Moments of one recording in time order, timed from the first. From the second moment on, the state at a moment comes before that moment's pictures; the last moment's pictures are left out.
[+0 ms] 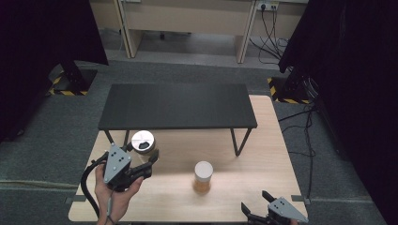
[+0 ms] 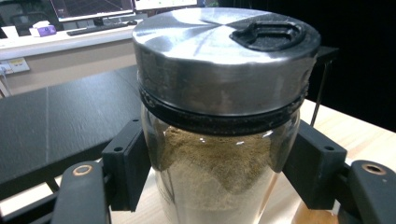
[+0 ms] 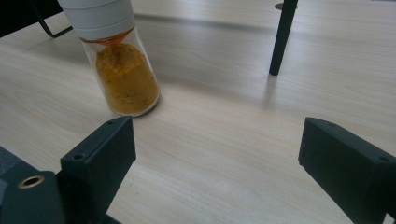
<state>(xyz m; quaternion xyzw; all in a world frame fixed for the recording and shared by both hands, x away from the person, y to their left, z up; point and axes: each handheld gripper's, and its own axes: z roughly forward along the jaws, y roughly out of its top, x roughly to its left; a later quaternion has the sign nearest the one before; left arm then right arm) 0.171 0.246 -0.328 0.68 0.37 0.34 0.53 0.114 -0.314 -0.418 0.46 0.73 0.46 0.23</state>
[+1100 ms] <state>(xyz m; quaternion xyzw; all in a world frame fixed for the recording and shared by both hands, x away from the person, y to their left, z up) 0.228 0.248 -0.286 0.67 0.38 0.36 0.52 0.117 -0.319 -0.421 0.47 0.72 0.45 0.23</state>
